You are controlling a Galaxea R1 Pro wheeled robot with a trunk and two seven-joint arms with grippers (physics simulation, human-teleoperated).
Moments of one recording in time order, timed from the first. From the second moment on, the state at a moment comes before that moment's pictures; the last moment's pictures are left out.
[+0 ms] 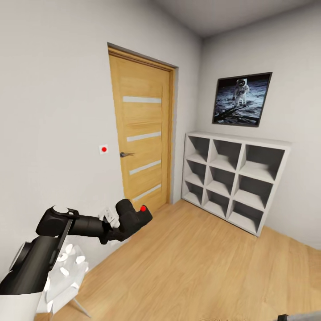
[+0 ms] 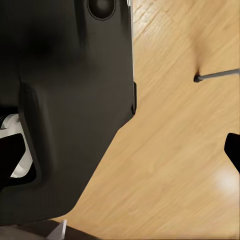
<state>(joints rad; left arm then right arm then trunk) -0.55 0.17 -0.01 -1.58 -0.60 0.85 -1.46 -0.01 0.02 -0.02 0.08 -0.03 -0.05 -0.12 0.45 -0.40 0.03</state>
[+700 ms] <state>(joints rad) -0.55 0.17 0.00 -1.58 -0.60 0.85 -1.47 -0.01 0.02 -0.02 0.08 -0.03 -0.05 -0.12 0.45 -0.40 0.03</state>
